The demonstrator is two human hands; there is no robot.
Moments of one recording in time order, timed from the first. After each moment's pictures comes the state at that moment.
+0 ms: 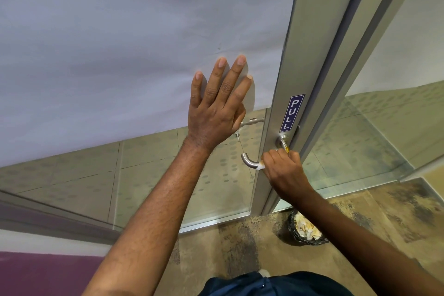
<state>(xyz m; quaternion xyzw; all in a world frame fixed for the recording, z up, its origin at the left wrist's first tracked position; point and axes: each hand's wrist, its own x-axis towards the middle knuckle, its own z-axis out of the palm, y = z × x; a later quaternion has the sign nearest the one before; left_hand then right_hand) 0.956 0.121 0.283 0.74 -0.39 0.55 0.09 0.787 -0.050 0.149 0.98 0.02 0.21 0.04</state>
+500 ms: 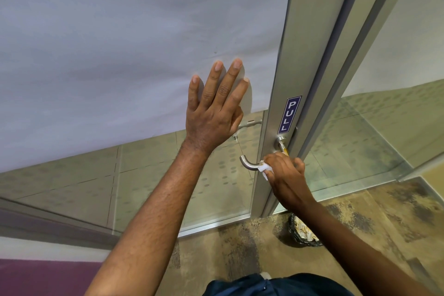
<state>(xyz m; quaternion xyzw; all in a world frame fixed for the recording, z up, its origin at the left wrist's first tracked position) 0.952 0.120 0.286 0.73 -0.39 0.55 0.09 0.769 -0.050 0.139 0.96 -0.05 0.21 -0.17</state>
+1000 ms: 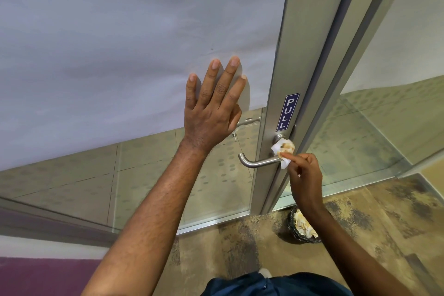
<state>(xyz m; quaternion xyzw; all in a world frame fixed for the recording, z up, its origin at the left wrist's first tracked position) 0.955 0.119 0.281 0.74 -0.39 0.55 0.10 0.755 -0.061 0.144 0.81 -0.27 0.26 -0.45</state>
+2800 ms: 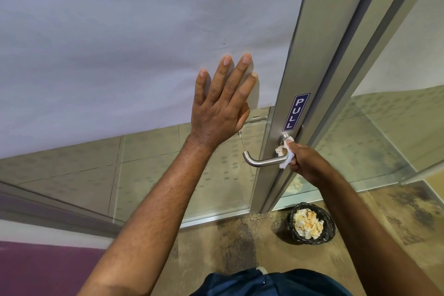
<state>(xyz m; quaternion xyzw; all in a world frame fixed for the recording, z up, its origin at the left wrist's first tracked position) 0.955 0.118 0.278 0.73 -0.39 0.55 0.10 0.810 -0.092 0.191 0.61 -0.36 -0.03 -0.70</state>
